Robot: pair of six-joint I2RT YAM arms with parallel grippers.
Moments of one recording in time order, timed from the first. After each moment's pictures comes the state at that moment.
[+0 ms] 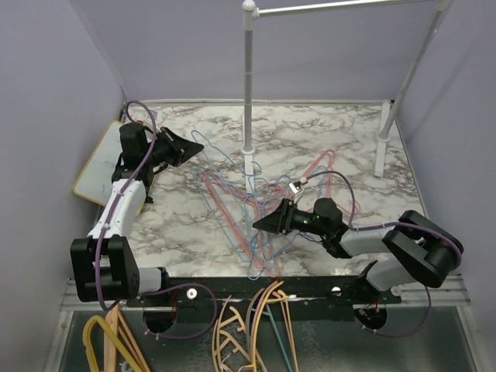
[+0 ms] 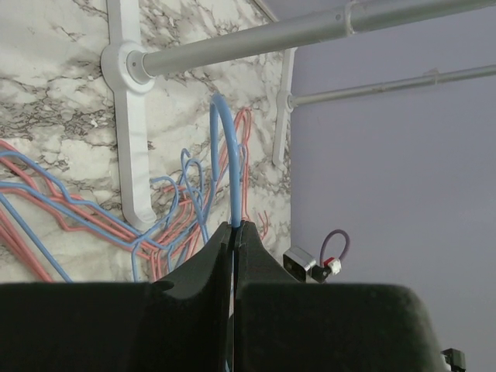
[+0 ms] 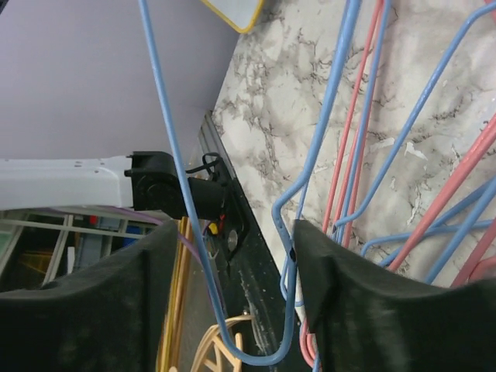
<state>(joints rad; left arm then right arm) 0.05 1.31 0.95 -0.02 0.74 -0.97 0.77 1.44 0.29 1.02 -0.46 1.04</state>
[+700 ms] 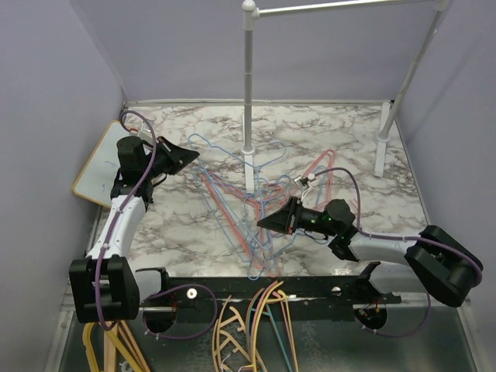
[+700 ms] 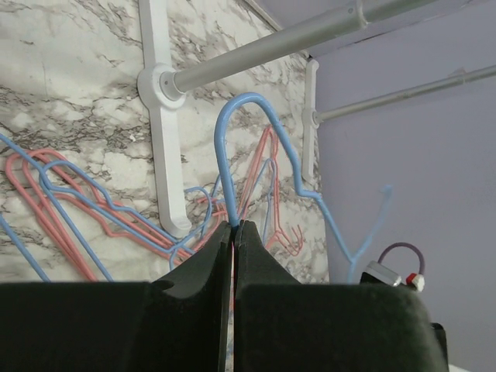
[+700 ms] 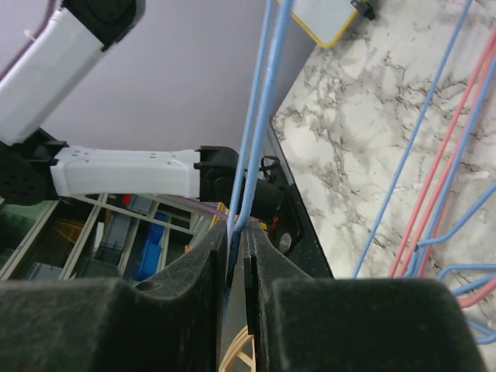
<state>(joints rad) 0.06 1.18 0.81 0.05 0.67 -0.88 0.77 1.29 0.27 1.07 -0.52 1.08</state>
